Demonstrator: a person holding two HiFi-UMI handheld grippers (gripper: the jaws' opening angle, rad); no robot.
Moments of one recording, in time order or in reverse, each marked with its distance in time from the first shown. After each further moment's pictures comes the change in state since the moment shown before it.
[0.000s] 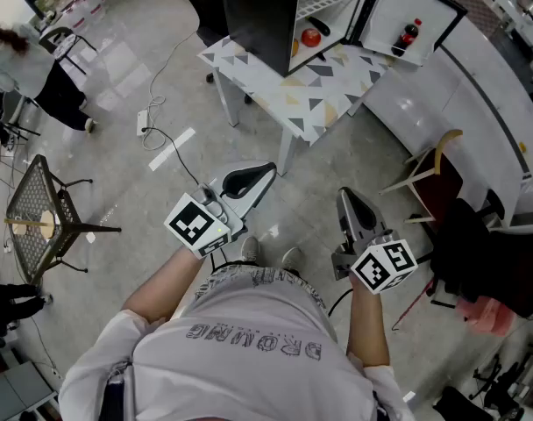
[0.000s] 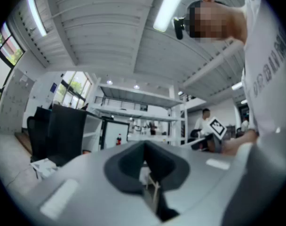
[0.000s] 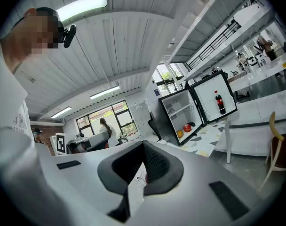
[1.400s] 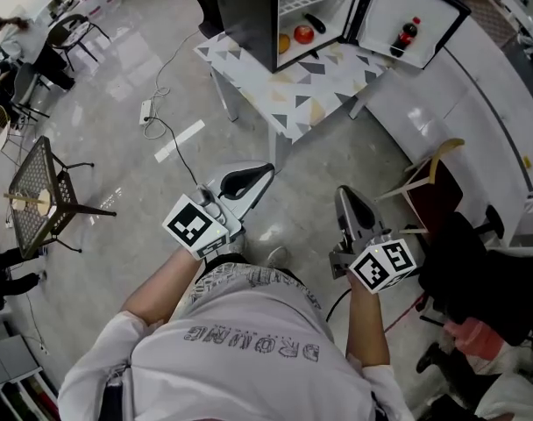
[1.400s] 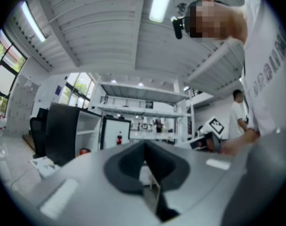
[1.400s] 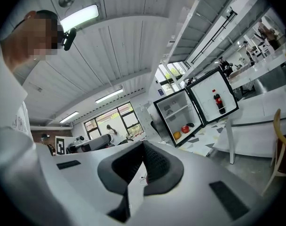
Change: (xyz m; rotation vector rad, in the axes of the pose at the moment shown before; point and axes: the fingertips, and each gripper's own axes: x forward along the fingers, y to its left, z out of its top) left arm 0.077 -0.051 -0.017 0.025 0.027 0.094; right arm -0.040 -0.082 0.022 0.029 -0.001 0.100
